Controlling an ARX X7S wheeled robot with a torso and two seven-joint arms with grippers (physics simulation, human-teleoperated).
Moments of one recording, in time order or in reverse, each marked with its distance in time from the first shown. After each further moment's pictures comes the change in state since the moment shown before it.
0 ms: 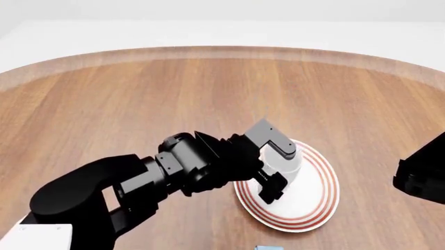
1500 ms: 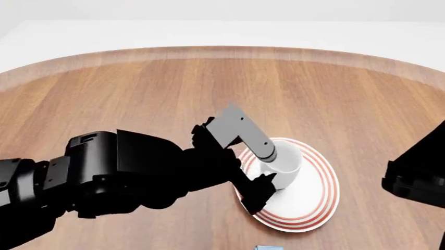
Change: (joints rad) left arm -0.076 -0.494 -0.162 0.859 -0.153 -0.028 -0.297; right arm 0.007 0.013 -0.043 -0.021 -0.020 0.024 0.013
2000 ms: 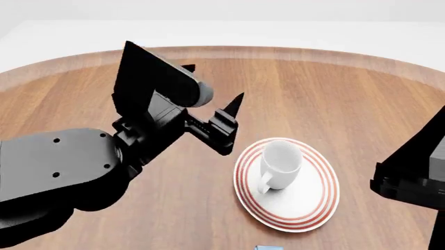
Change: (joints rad) left arm 0.060 -0.283 -0.222 0.280 0.091 0.277 -0.217; right arm 0.002 -0.002 -0.037 0.004 -0.020 0.009 -0.001
